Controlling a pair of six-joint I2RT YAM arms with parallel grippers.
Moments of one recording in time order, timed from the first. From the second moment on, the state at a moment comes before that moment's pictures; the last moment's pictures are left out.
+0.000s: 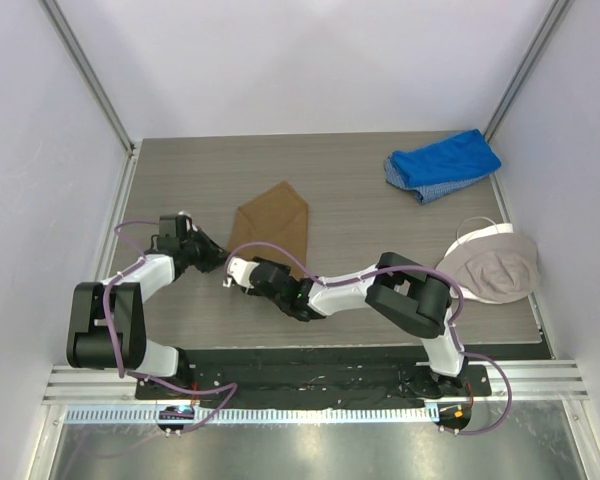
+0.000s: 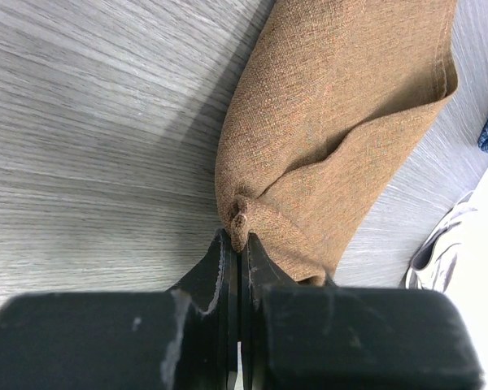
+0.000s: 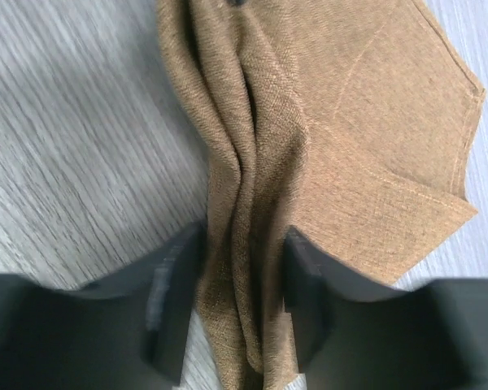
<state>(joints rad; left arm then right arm) -0.01 1.43 0.63 -0.07 0.38 -0.81 1.15 2.01 1.11 0.29 0.46 -0.41</state>
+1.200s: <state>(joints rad) 0.02 1.09 0.39 -0.02 0.21 -0.76 0.87 2.24 1.77 -0.65 -0.45 -0.11</state>
